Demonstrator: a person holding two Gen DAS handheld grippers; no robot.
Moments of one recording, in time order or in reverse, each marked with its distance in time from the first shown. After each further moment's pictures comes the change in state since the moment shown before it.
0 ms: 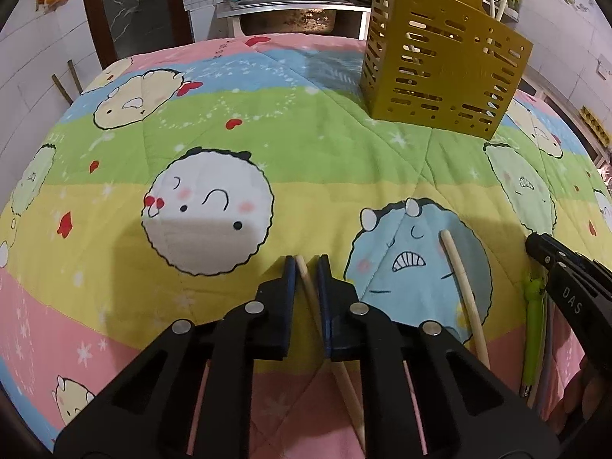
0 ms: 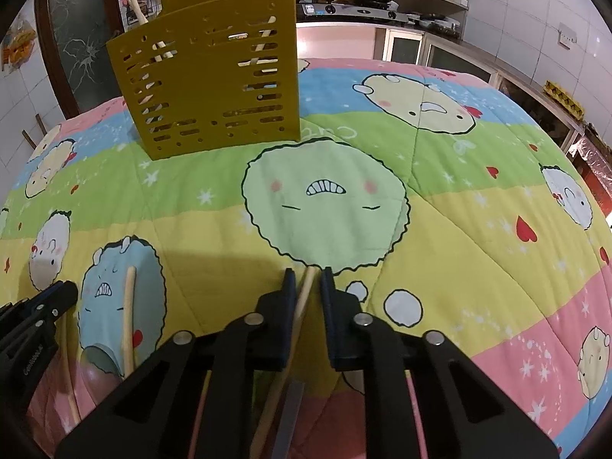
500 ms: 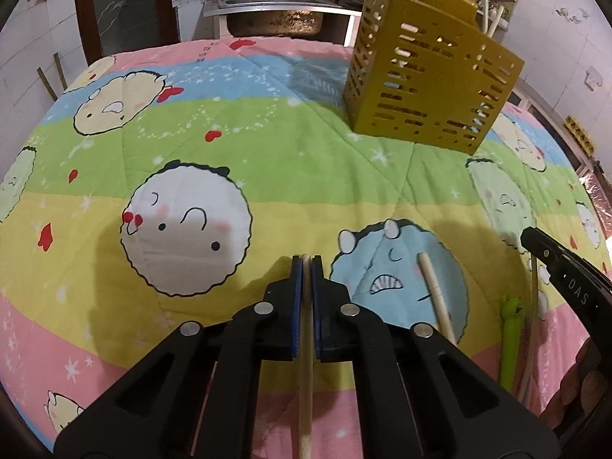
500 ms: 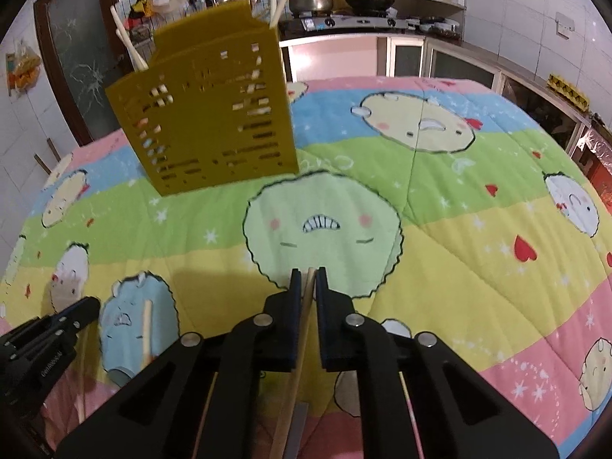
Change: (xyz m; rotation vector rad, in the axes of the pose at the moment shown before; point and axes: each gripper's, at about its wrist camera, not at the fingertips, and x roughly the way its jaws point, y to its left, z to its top) left arm -0.001 0.000 0.011 -0.018 -0.008 -0.094; right arm -0.011 -0.016 0.018 0.048 -0.063 0.073
